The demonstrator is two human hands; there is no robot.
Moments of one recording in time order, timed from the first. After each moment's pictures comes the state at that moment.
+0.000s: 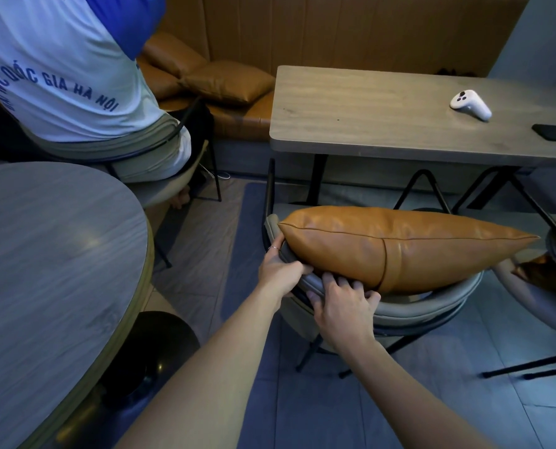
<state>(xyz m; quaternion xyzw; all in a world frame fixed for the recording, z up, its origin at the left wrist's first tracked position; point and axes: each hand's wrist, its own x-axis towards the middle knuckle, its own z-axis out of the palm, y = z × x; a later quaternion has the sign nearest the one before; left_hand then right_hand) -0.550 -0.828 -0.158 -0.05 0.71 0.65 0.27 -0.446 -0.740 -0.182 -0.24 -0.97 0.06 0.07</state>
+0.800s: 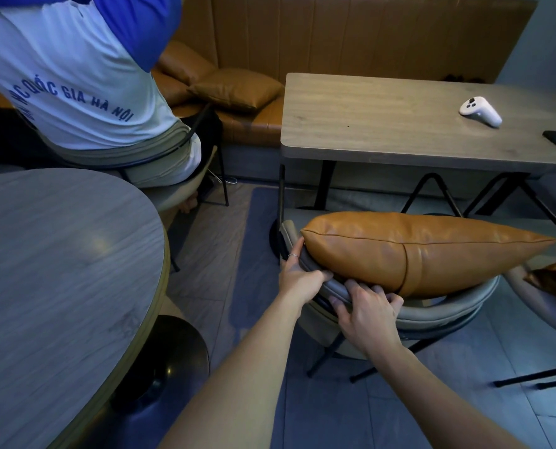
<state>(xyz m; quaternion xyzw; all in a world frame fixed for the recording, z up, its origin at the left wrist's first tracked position) -0.549 -0.821 -0.167 -0.02 0.73 0.62 0.29 -0.440 -0.721 -0.181 -0.22 -0.96 0.10 0.11</state>
